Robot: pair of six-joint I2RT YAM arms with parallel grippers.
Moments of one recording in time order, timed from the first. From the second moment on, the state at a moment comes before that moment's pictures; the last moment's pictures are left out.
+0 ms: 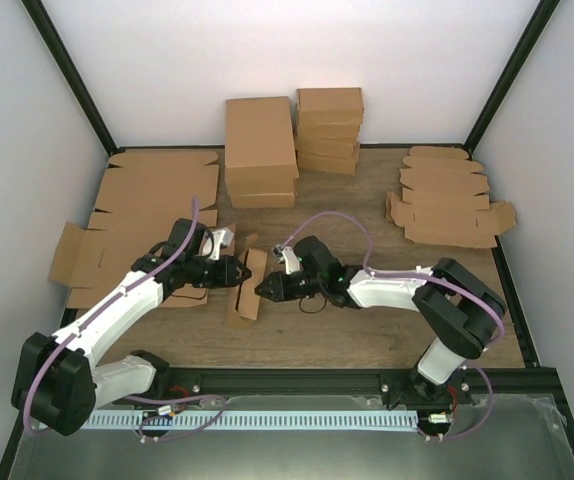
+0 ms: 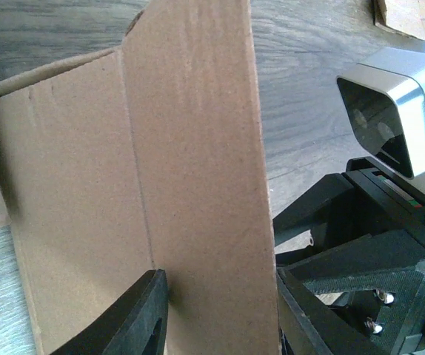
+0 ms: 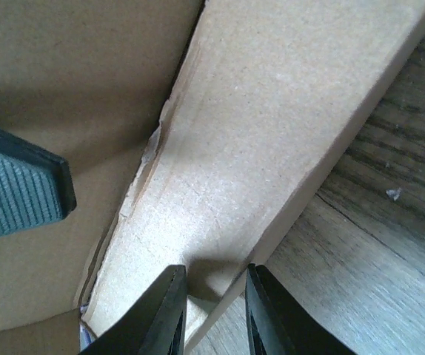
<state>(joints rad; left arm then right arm) -0.43 1.15 0.72 -0.50 0.50 -0.47 0.87 1.63 0.77 0.25 -0.50 0.76</state>
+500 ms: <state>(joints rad) -0.51 1.24 0.76 -0.46 0.58 -0.48 0.87 1.45 0.67 0.14 -0.46 0.74</state>
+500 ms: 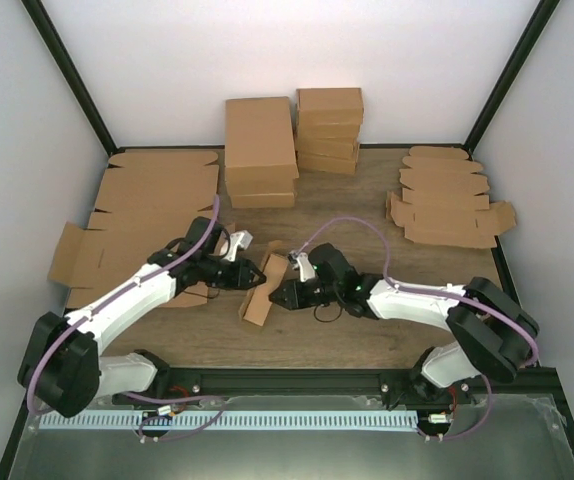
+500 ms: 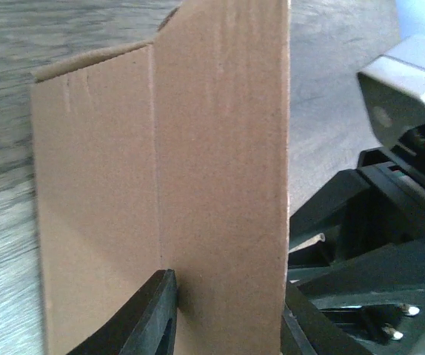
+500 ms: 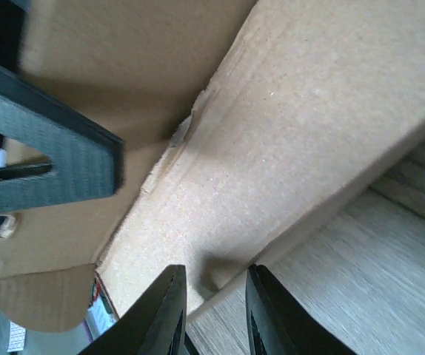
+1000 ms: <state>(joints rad) -0.74 1.47 0.94 -0.39 0.55 -0.50 0.88 1.16 0.45 0.03 -0.39 0.80</state>
